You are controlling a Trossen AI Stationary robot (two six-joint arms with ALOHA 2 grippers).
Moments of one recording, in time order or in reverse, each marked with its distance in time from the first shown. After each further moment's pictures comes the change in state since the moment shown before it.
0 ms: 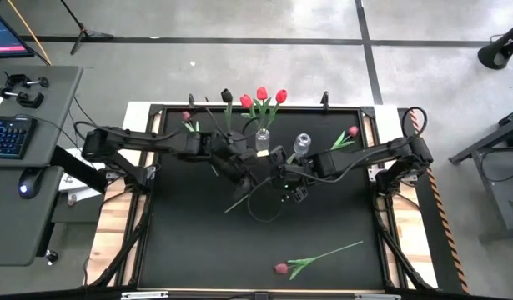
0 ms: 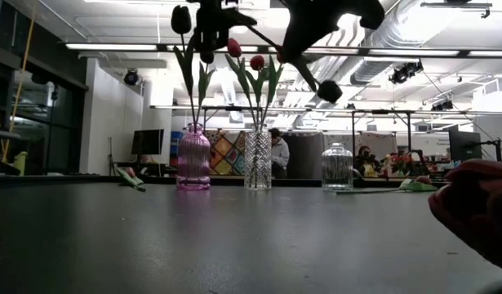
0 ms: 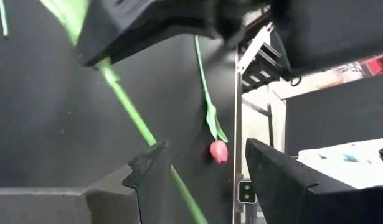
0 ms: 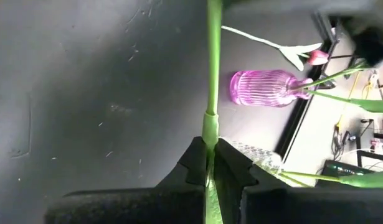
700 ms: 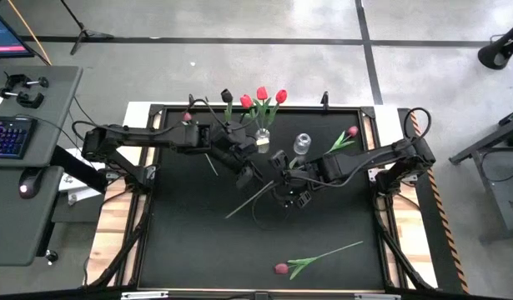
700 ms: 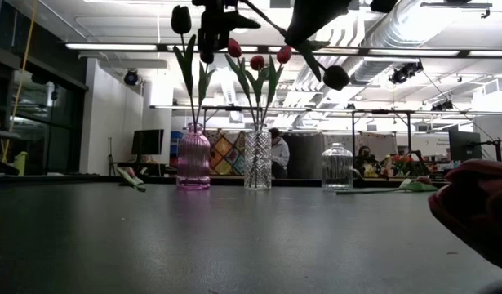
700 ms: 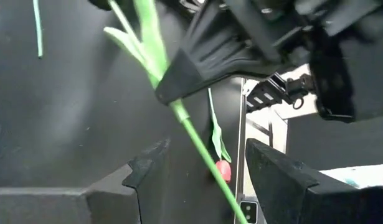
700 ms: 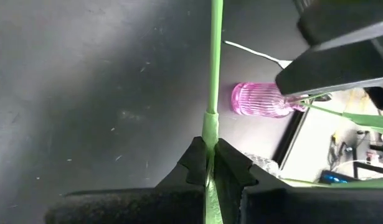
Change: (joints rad) left arm 0.055 -0.005 0.027 -0.005 -0.008 -0.030; right arm 0.045 -0.015 0.026 -0.033 0.006 0.007
